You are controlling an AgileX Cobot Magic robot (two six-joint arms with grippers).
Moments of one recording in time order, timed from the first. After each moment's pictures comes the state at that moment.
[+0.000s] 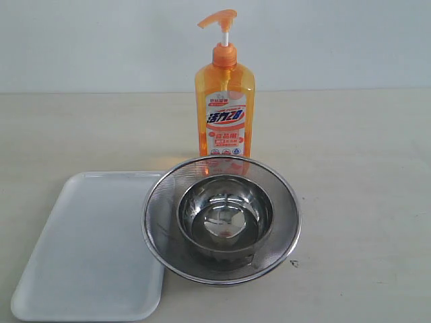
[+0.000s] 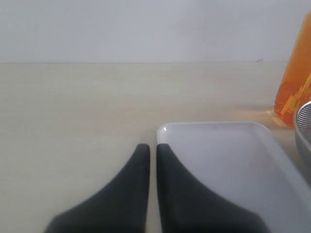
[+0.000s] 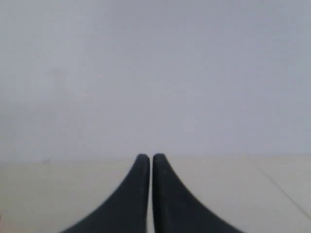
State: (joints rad) left arm -0.02 0.00 0.00 -0.06 0.31 0.02; right arm -0.05 0.00 0.00 0.12 -0.08 -0.11
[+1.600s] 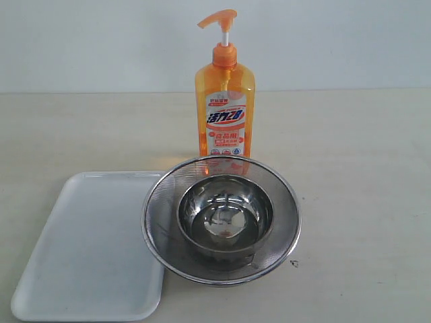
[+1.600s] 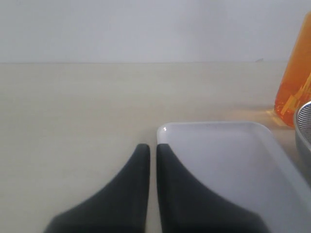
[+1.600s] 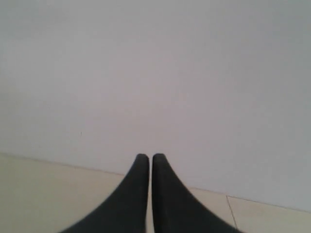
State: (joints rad) left arm -0.02 0.00 0.00 -0.06 0.31 0.02; right arm -0.05 1.32 -1.00 0.23 -0.04 -0.54
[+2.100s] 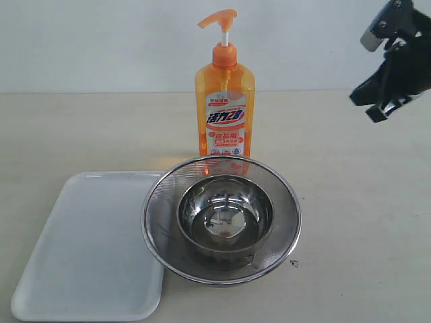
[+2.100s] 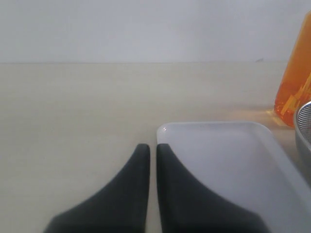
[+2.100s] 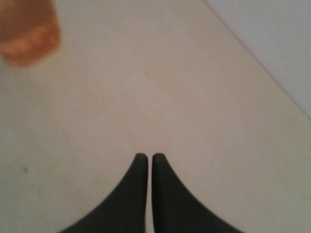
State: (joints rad) left arm -0.02 0.00 0.00 -0.06 0.31 0.02; right arm -0.05 1.75 -1.23 0.85 0.68 -1.62
